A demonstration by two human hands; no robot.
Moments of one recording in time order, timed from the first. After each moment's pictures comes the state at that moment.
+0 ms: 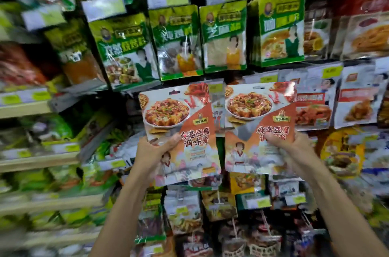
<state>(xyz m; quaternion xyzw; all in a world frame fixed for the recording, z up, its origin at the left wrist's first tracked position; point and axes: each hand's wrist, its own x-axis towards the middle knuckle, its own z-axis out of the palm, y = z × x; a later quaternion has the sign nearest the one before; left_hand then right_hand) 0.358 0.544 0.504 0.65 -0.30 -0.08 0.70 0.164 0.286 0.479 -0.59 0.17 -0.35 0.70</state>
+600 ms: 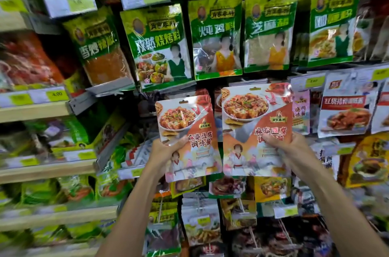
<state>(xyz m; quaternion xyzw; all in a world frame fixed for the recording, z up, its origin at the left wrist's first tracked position) 0.487 0.561 0.478 0.66 -0.22 -0.15 0.70 0.263 0.348 0.482 -0.62 0.17 -0.33 0.69</state>
